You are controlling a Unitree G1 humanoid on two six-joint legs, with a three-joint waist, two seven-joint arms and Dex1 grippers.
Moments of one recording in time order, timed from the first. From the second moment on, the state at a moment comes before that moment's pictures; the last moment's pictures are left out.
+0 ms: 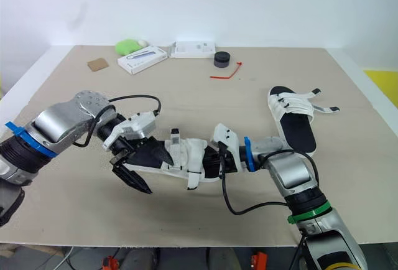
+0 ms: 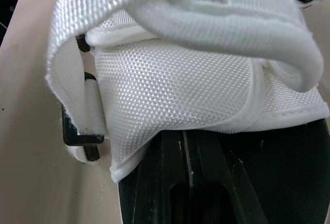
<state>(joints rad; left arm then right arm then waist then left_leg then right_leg) -0.94 0.82 -0.61 -0.03 -0.72 0.65 -1.52 -0.51 -0.60 0.27 -0.03 0.29 0.60 1.17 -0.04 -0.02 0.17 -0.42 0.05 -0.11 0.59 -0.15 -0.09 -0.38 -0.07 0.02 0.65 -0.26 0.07</state>
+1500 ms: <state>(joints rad) -0.72 0.69 -0.46 -0.15 -0.67 1.08 -1.35 -0.48 -0.60 0.26 -0.06 0.30 0.61 1.15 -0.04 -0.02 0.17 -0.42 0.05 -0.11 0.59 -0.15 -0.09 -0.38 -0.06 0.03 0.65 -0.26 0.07</state>
